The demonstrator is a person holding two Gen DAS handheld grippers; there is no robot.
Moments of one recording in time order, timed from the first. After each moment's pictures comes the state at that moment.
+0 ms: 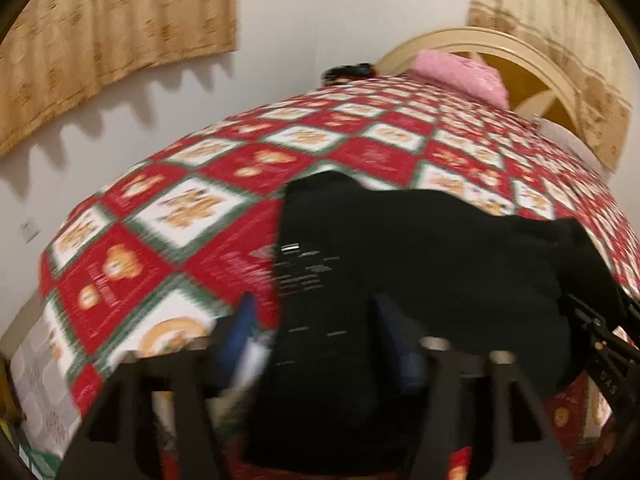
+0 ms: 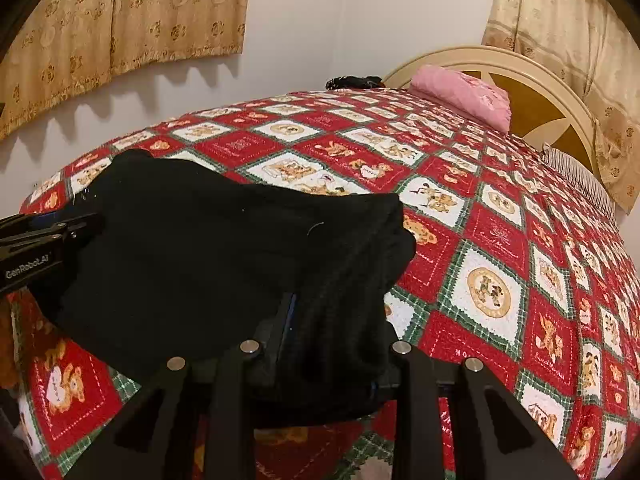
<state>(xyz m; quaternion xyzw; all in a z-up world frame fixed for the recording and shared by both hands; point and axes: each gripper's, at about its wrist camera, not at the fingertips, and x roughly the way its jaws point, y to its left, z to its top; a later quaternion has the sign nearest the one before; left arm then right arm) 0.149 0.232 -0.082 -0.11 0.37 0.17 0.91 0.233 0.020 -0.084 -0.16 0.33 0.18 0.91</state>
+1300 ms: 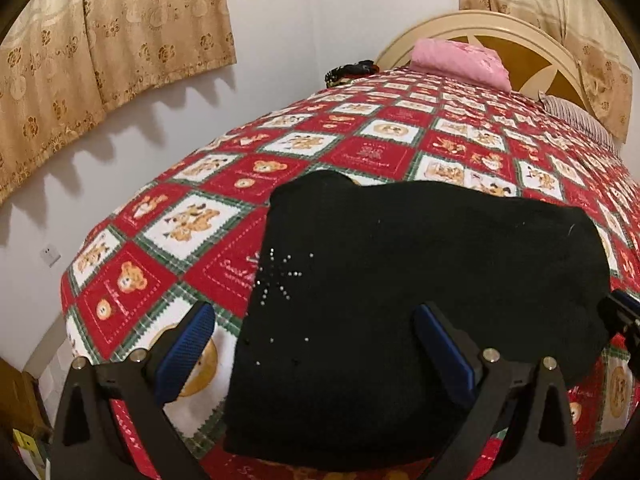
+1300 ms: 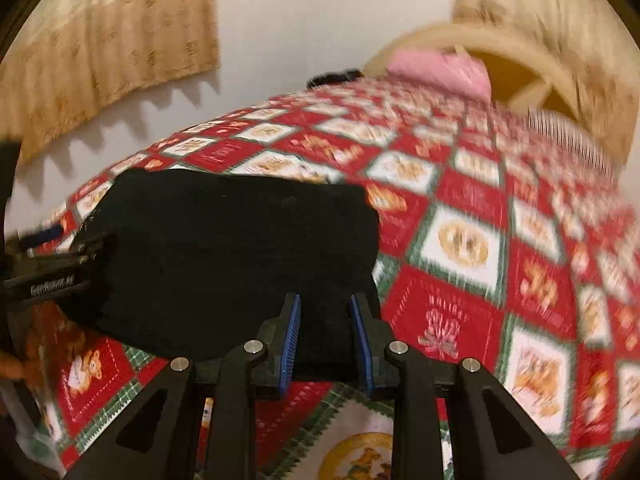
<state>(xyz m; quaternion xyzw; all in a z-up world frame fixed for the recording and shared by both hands) 0.157 0.203 -0.081 -0.05 0.37 0.18 0.91 0.221 -0.026 -0.080 -0.06 0.36 0.17 0.92</state>
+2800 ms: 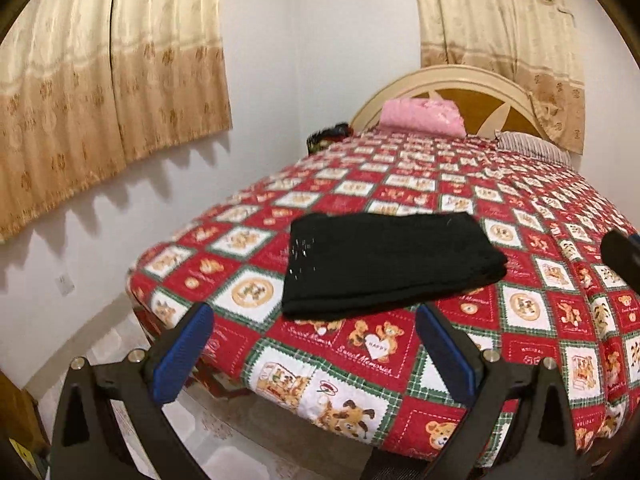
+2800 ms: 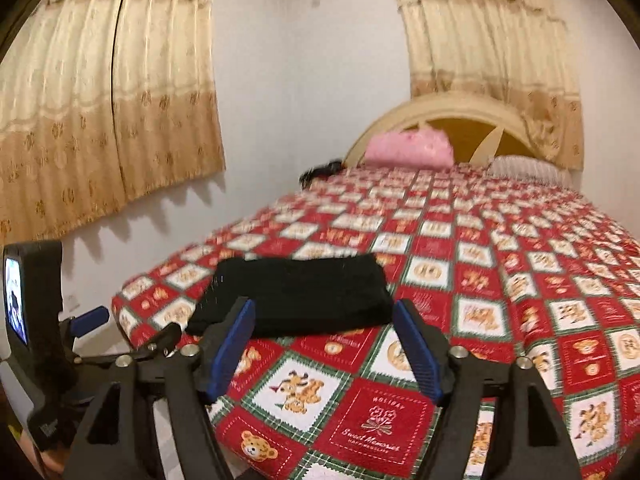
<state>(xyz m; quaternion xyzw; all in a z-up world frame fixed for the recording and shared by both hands) -0.010 0.158 -0.007 -0.01 0.26 0.14 0.96 -0.007 -0.026 0.023 0.00 0.19 0.14 0.97</state>
